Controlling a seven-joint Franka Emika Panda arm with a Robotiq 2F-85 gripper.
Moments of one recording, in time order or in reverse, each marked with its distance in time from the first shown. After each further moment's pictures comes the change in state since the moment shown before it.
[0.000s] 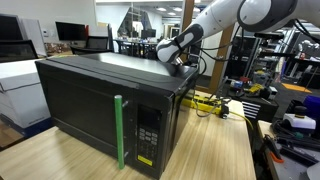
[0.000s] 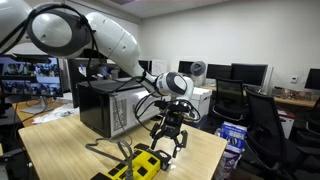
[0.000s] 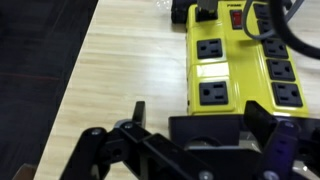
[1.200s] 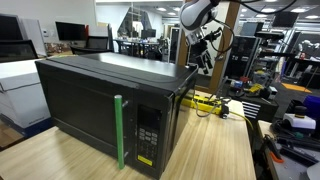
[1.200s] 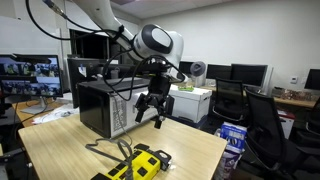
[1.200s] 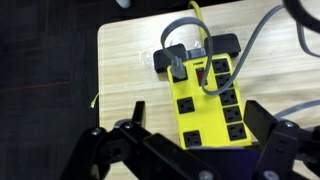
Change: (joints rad) arm 0.043 -0.603 -0.102 -0.625 0.084 0.206 0.158
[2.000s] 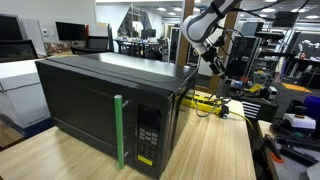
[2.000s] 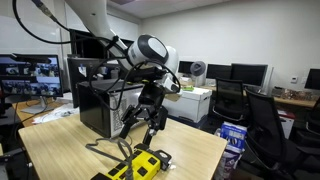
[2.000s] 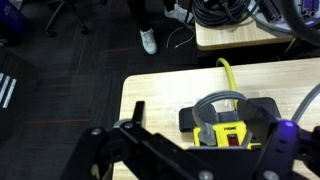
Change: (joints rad) arm 0.020 -0.002 -0.045 -0.115 -0.180 -0.053 -0.007
